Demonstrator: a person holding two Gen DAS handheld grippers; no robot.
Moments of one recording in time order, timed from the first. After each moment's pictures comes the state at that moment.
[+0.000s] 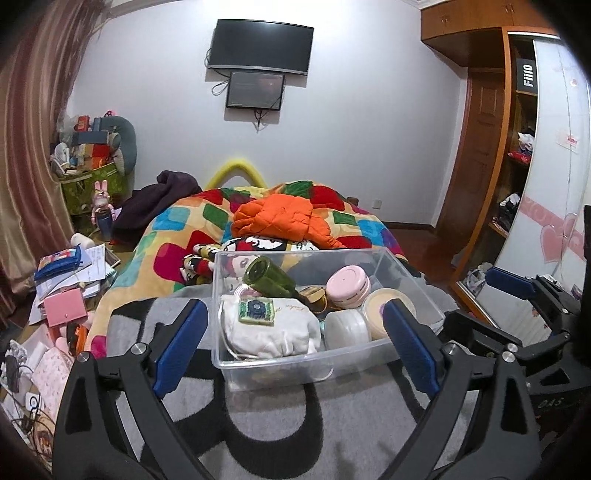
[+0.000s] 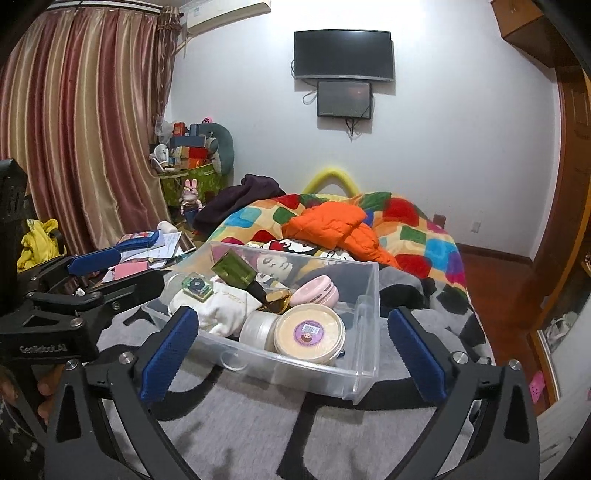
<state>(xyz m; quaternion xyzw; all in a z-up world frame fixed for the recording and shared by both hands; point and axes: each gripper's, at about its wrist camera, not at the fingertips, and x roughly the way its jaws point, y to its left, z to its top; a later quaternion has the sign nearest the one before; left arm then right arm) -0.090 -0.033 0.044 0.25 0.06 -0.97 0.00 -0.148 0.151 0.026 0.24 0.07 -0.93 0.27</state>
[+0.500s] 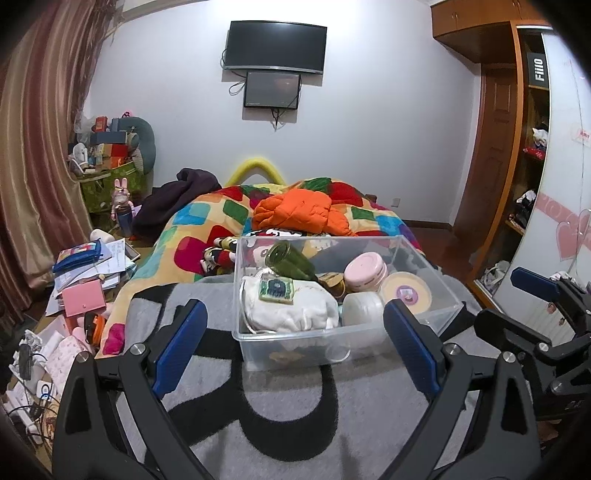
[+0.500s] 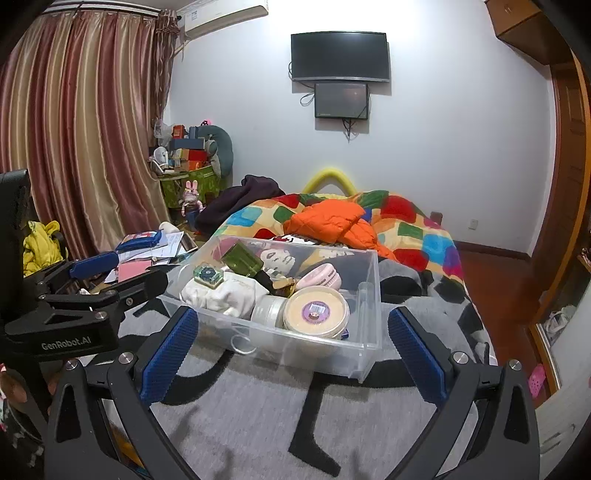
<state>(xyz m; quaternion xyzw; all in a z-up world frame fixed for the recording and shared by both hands) -0.071 -0.030 0.031 0.25 0.05 -0.97 0.04 -0.128 0.158 0.019 0.24 0.06 -0.93 0.27</state>
